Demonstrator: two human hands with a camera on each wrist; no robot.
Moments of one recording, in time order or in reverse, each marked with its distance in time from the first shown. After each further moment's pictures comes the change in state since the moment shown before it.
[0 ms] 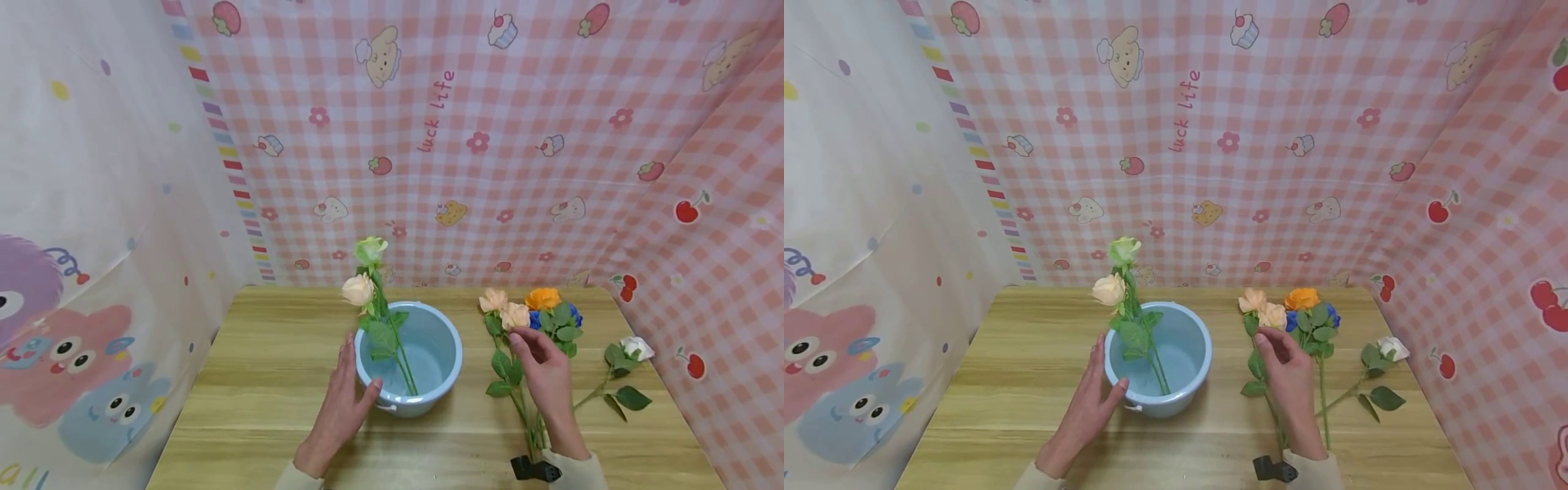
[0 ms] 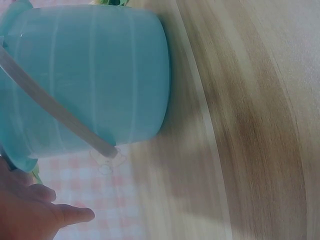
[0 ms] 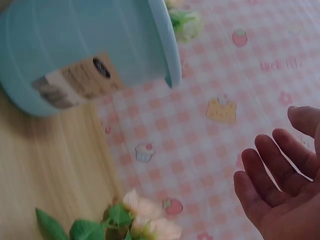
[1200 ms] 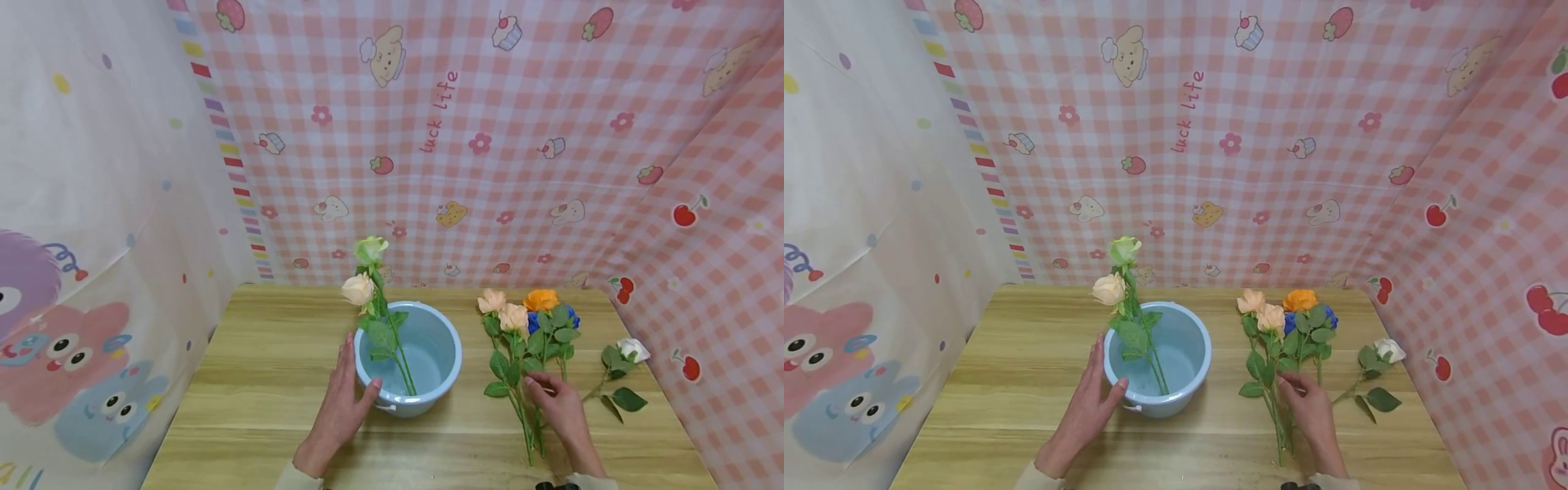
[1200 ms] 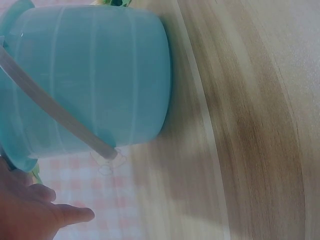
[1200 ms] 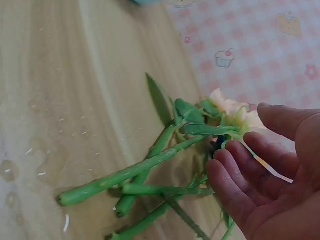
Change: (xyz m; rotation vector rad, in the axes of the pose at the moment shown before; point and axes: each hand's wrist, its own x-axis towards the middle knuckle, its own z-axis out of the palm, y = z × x) left_hand 0.001 -0.002 0.002 -0.014 0.002 -0.010; right_hand -0.001 0.095 -0.051 -0.327 -0.262 0.327
